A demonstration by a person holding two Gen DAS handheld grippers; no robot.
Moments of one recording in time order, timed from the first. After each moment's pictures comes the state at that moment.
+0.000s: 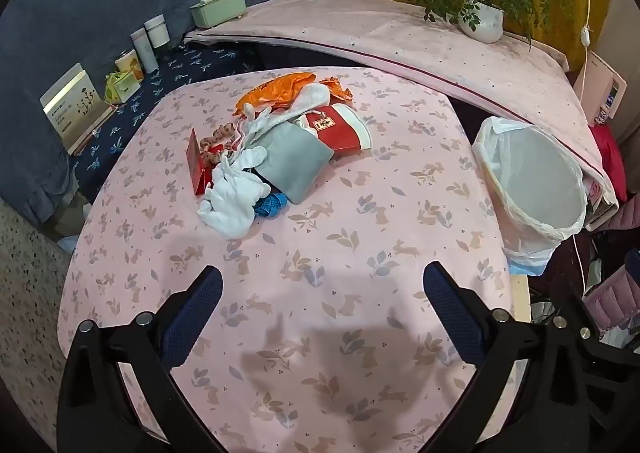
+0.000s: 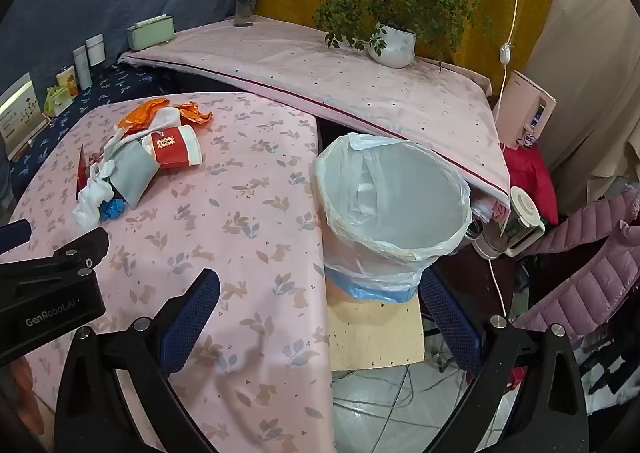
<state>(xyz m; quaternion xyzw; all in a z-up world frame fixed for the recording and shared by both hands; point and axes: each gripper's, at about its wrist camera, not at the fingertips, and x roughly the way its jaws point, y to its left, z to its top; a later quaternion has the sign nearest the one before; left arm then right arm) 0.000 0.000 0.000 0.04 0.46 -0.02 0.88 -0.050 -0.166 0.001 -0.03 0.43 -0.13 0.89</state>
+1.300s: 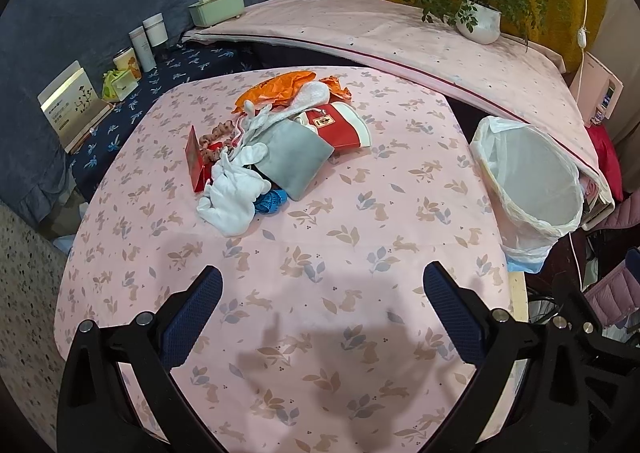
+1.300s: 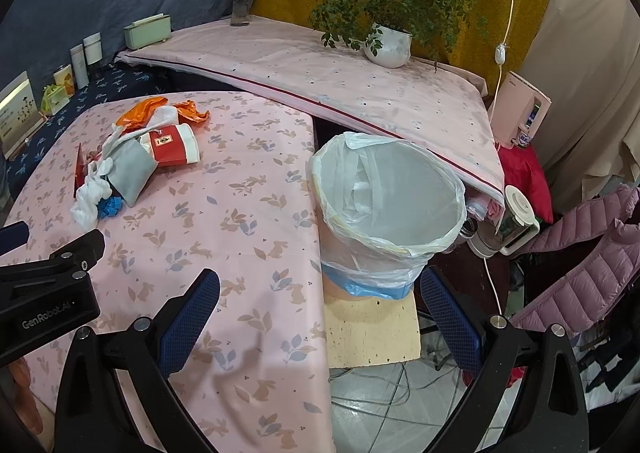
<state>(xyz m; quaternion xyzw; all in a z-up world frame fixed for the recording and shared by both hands) -0.004 0.002 0.000 0.04 0.46 -0.04 0.89 -0.055 -0.165 0.005 -0.03 0.43 -0.13 0.89</state>
